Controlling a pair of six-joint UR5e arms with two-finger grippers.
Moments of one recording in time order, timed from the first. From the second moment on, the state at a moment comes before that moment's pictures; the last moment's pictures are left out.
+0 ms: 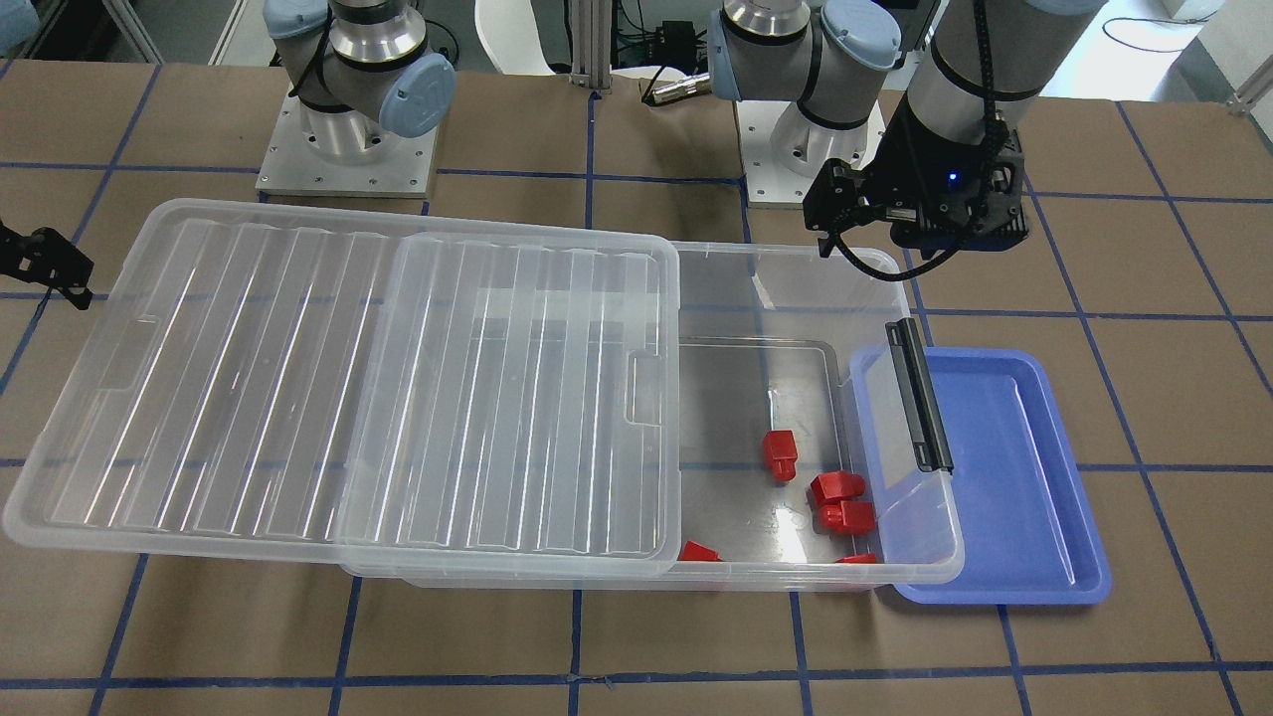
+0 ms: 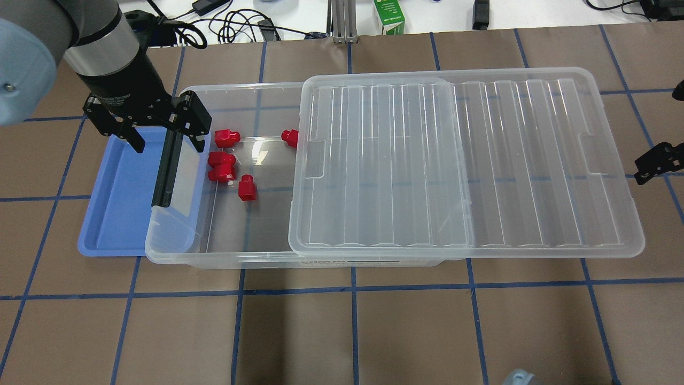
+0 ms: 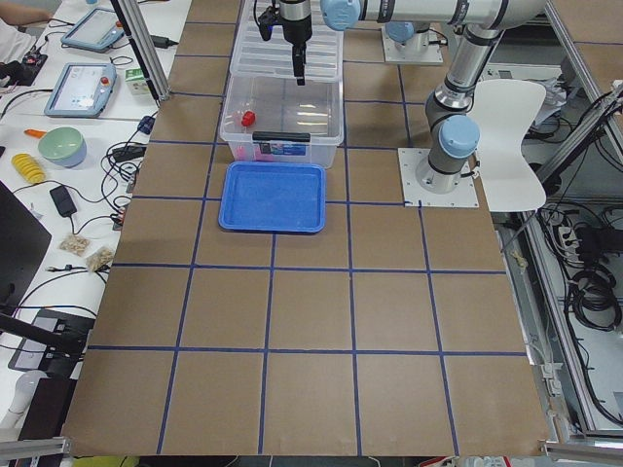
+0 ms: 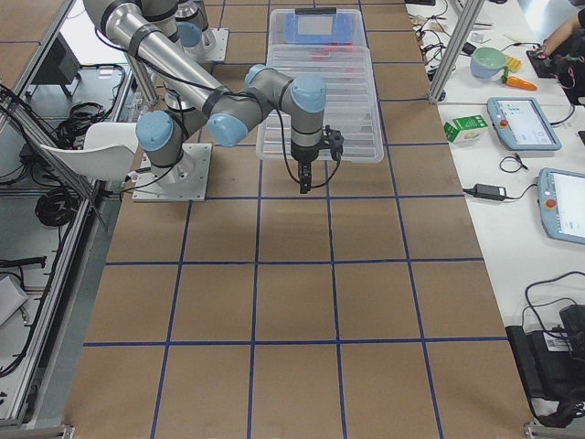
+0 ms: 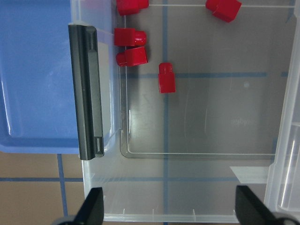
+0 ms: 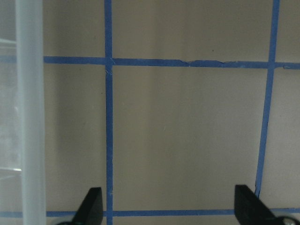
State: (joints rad) left arm -1.55 -1.57 -1.56 -1.67 1.60 0.05; right arm 0.95 -1.57 1.93 -1.95 -1.61 -0.65
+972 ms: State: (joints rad) left arm -1.55 -1.55 -1.60 -1.68 1.59 0.06; right arm 1.10 -1.57 1.94 -1.96 -1.56 -0.45
